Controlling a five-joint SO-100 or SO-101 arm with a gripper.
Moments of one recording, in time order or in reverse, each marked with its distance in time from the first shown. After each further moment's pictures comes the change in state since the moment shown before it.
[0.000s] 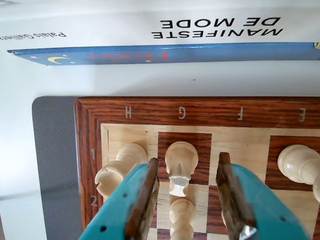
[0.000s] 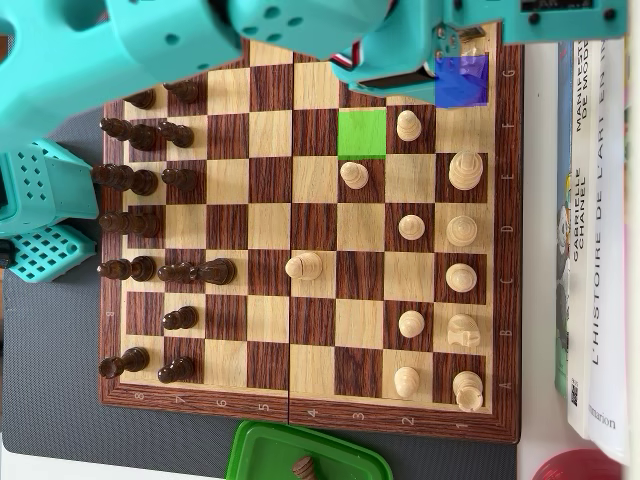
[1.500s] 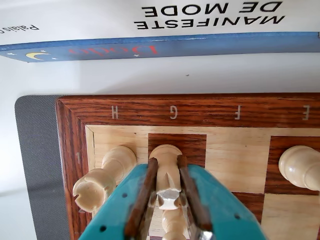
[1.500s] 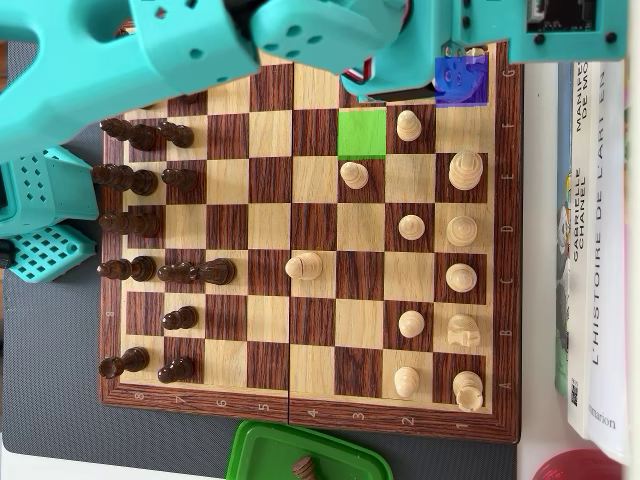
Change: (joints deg) arm 0.7 -2.2 -0.4 0.0 0.0
